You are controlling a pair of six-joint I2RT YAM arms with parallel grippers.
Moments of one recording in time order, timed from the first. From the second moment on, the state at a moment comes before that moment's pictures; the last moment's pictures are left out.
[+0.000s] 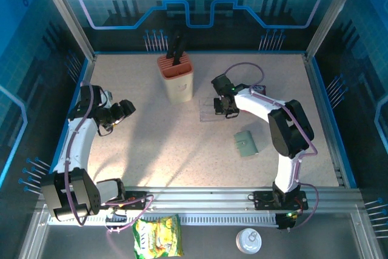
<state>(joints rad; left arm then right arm) 0.25 1.20 0.91 -0.75 0.36 -0.45 0.51 1.90 1.33 -0.64 0.15 0.47</state>
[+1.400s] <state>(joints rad) 0.25 1.20 0.91 -0.75 0.36 -0.45 0.28 1.62 0.96 -0.64 -0.11 0.43</state>
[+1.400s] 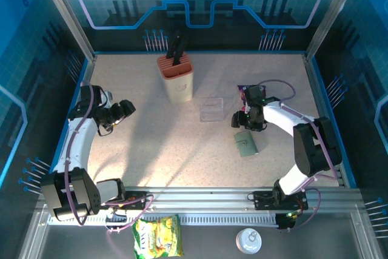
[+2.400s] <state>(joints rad) 0.25 1.20 0.91 -0.75 0.36 -0.45 0.60 1.61 0.92 -0.74 -0.19 0.48</state>
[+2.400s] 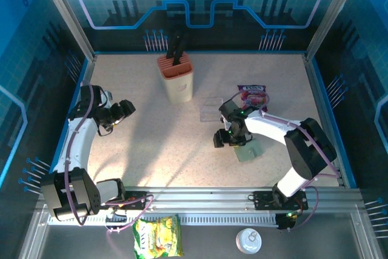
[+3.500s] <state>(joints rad) 0.25 1.21 0.91 -0.75 0.36 -0.45 0.38 1.45 0.78 -0.83 -0.03 0.64</state>
